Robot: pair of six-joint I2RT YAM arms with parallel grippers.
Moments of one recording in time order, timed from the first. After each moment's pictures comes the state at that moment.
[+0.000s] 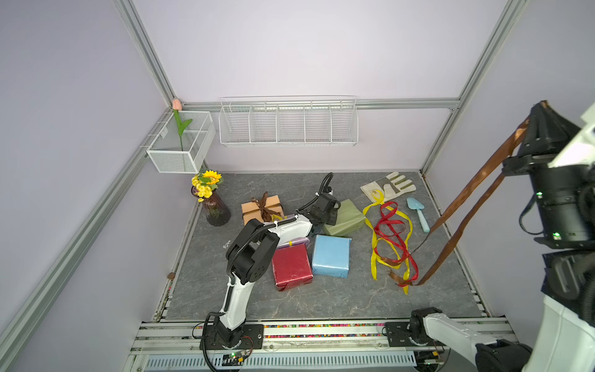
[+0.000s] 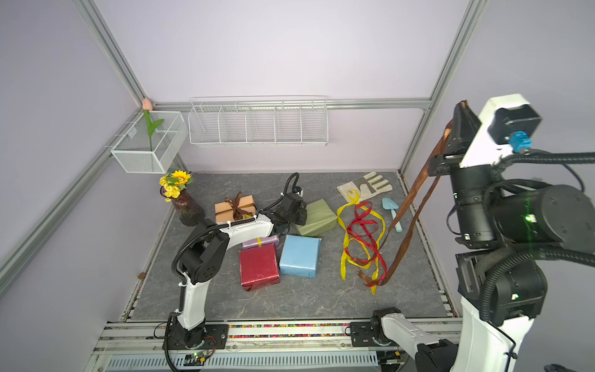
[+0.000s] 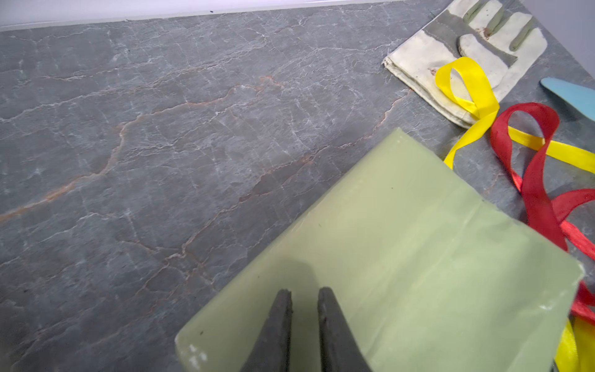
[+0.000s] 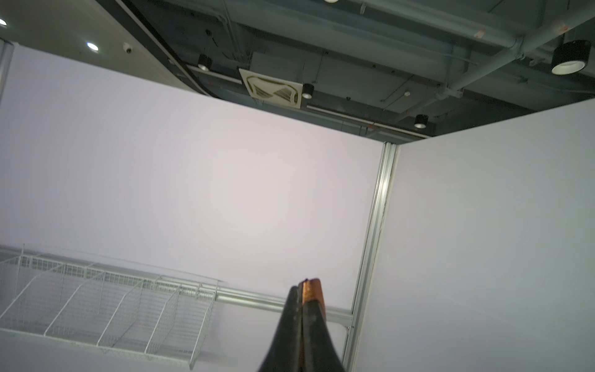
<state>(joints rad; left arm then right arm) -0.79 2.07 1.44 -0.08 -0.21 -0.35 0.18 1.07 2.01 -0.50 0.12 -0.29</state>
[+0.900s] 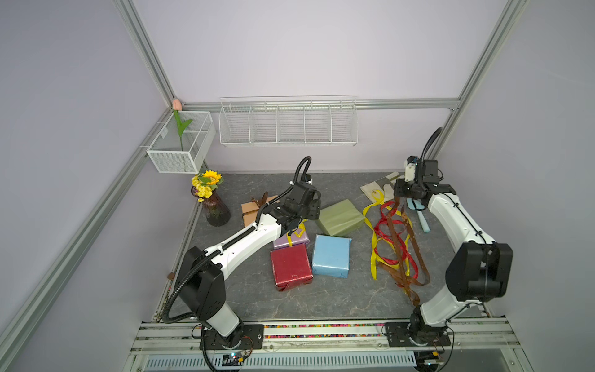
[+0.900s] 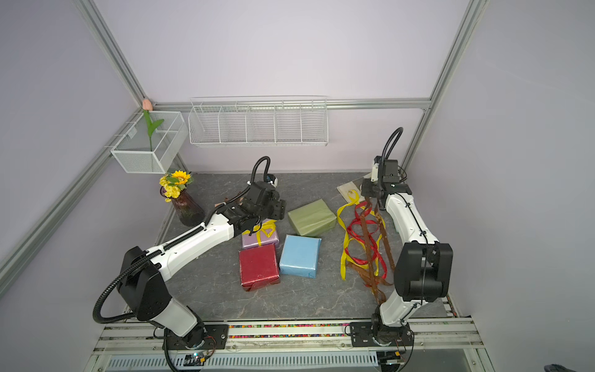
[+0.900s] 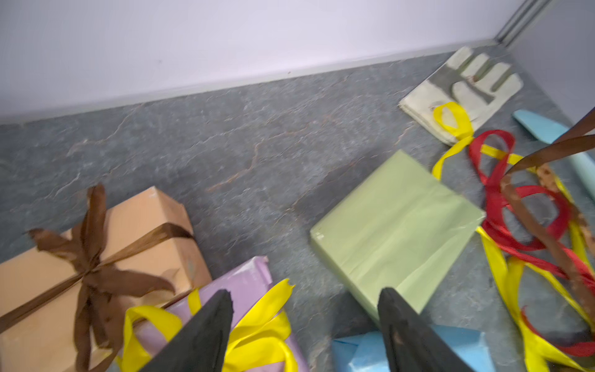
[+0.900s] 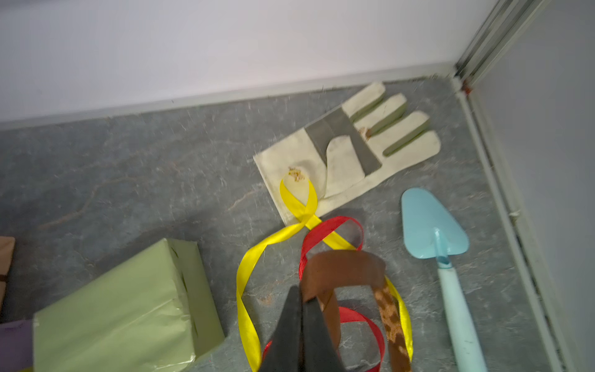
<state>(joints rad) -0.72 1.61 1.33 -0.44 -0.28 -0.30 -0.01 1.70 1.42 -0.53 -0.09 0.11</state>
